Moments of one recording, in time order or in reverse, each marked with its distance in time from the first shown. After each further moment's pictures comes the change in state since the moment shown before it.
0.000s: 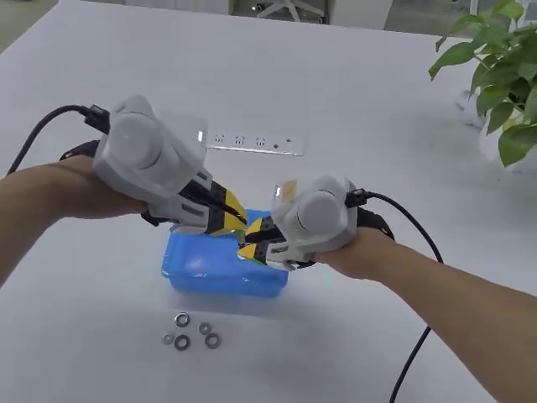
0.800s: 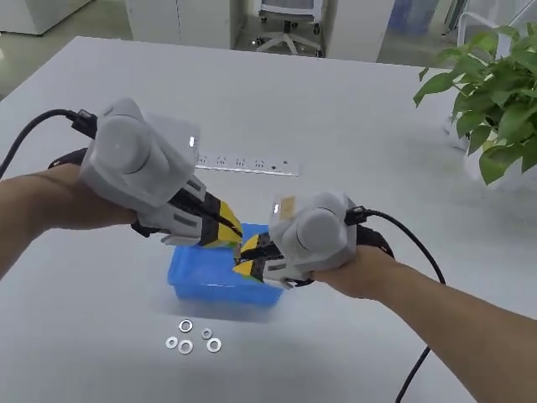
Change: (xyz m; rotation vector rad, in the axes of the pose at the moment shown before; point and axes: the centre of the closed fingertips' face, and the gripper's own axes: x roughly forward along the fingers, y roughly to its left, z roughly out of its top) left arm -0.032 -0.032 0.025 0.002 0.002 0.011; right arm -0.024 0.033 0.026 -0.033 -0.026 -0.017
